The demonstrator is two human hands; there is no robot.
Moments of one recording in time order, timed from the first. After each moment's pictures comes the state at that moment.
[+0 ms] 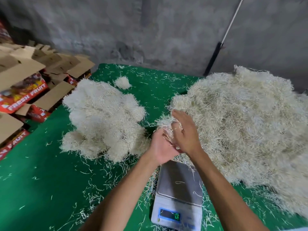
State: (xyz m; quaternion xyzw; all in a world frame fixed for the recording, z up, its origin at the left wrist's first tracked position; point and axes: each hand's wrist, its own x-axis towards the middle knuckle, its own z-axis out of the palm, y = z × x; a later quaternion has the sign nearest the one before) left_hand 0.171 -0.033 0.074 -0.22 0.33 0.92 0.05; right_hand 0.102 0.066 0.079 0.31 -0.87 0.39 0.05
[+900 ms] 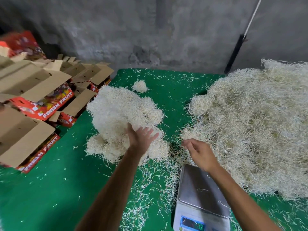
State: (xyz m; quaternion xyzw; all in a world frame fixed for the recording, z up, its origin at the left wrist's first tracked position) left_hand 0.166 -0.176 0.024 -0.32 0.18 0.92 -0.15; right_hand 0.100 0.070 0.006 0.30 -0.83 0.44 -0.14
